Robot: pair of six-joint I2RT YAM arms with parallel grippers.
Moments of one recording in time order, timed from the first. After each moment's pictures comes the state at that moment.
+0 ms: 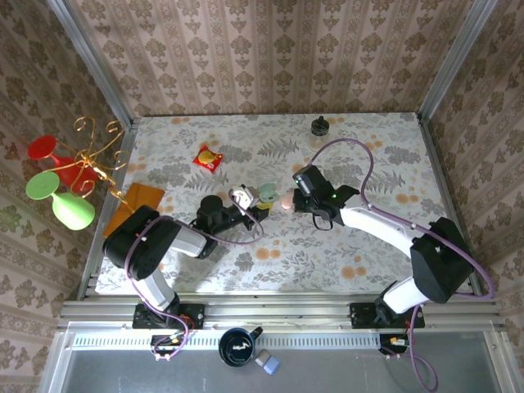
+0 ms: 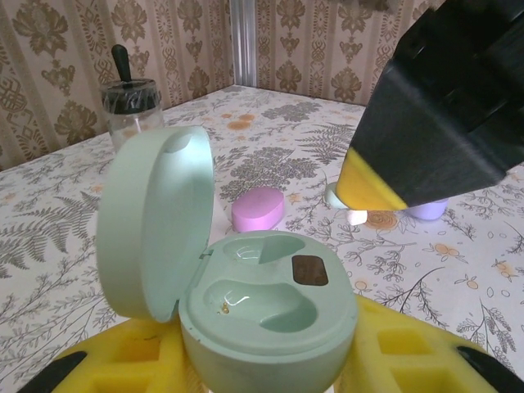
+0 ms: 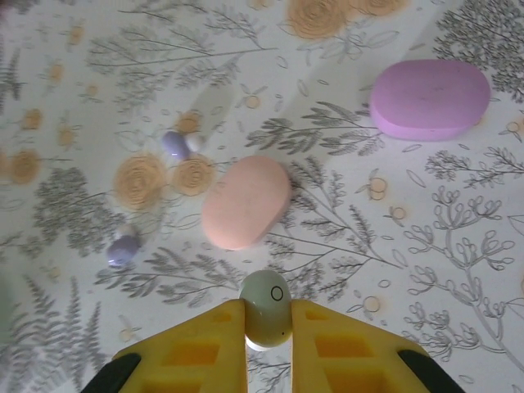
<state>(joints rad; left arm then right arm) -0.64 1.70 0.44 1.16 0.46 0.05 0.65 1.49 1.01 -0.44 0.23 0.63</state>
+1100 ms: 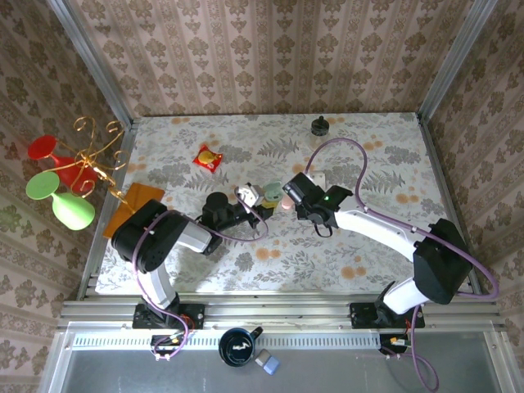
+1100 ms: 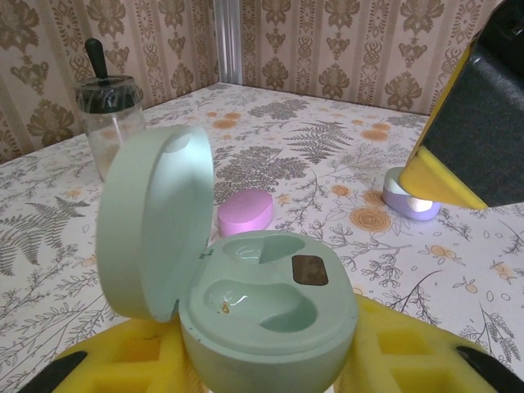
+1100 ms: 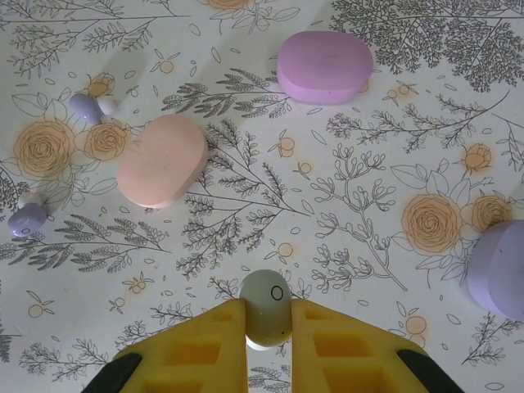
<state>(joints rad) -0.65 1.77 0.50 1.16 0.50 0.05 0.74 1.50 1.09 -0.71 0.46 0.70</state>
